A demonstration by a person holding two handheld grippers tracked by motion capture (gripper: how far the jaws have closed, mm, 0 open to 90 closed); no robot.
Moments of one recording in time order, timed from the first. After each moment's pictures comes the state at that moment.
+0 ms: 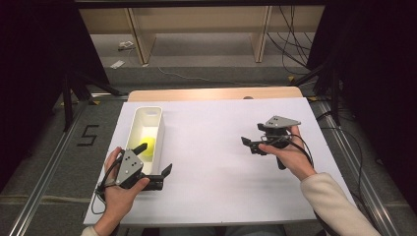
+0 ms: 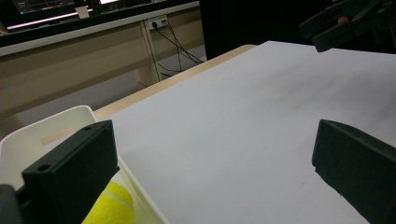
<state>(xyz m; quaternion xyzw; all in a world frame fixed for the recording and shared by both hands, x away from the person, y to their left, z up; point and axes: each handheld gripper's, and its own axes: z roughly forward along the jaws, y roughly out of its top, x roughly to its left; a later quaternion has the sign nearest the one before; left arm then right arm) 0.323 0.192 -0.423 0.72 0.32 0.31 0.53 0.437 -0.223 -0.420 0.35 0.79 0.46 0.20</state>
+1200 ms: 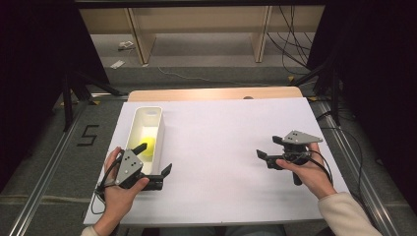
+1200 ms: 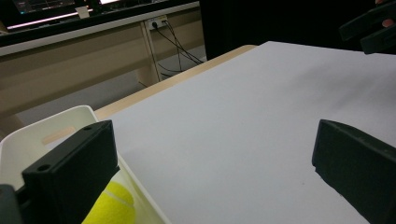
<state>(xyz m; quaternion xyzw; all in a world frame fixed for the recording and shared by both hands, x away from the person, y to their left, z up) 0.323 0.192 -0.422 0.72 0.32 0.32 0.53 0.393 -0.264 -0.430 0.36 0.78 0.47 0.20</state>
